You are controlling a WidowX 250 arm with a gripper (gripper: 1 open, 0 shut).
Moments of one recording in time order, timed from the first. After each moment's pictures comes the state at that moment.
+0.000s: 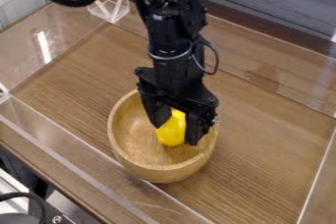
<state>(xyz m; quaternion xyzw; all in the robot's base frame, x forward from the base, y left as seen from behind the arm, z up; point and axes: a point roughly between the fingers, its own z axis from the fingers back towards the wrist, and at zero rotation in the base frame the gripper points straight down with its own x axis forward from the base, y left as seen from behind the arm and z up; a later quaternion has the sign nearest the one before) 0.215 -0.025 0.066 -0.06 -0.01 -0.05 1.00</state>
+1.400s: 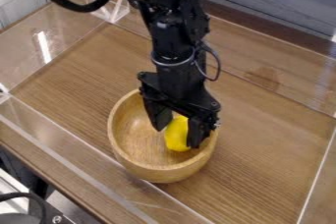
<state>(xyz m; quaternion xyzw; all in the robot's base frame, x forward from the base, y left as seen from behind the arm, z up) 0.218 -0.030 0.058 -0.05 -0.01 -0.05 1.00</state>
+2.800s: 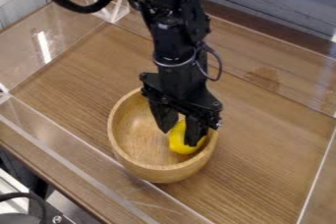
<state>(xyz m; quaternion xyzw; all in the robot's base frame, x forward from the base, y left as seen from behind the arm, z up) 0.221 -0.032 0.057 -0.06 -0.01 -0.05 1.00</state>
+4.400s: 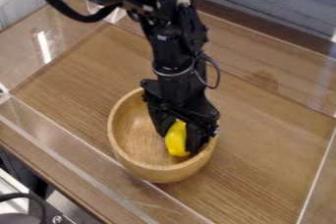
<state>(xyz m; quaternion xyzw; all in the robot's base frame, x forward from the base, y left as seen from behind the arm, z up) 0.220 -0.032 0.044 -0.06 -0.02 -0.06 1.00</state>
